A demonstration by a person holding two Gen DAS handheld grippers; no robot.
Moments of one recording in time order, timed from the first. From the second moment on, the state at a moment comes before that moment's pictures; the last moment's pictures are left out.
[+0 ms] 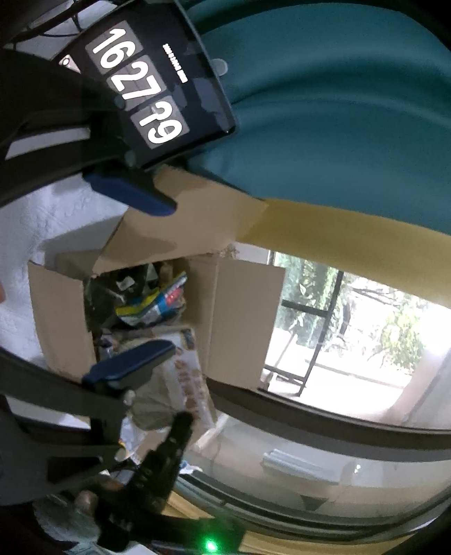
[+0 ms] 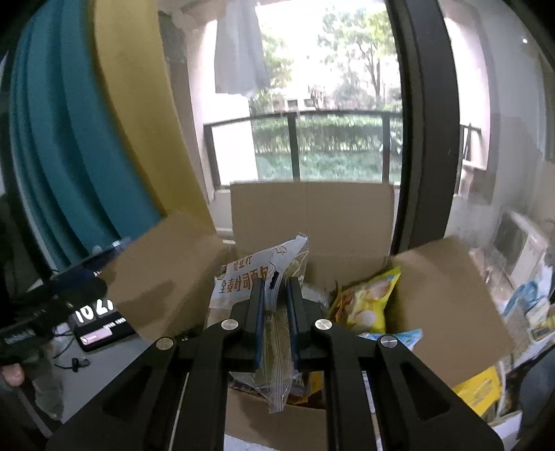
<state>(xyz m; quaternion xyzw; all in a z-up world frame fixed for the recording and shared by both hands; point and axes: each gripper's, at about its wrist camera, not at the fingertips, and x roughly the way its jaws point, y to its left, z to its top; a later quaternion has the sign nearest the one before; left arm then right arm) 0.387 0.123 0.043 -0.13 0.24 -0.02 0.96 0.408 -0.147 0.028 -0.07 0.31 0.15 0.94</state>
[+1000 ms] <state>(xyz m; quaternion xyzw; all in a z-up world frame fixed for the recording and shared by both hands) 0.391 0.100 0.034 -0.12 0.27 -0.02 0.96 0.423 -0.145 -0.060 -0.09 0.40 0.10 0.91</state>
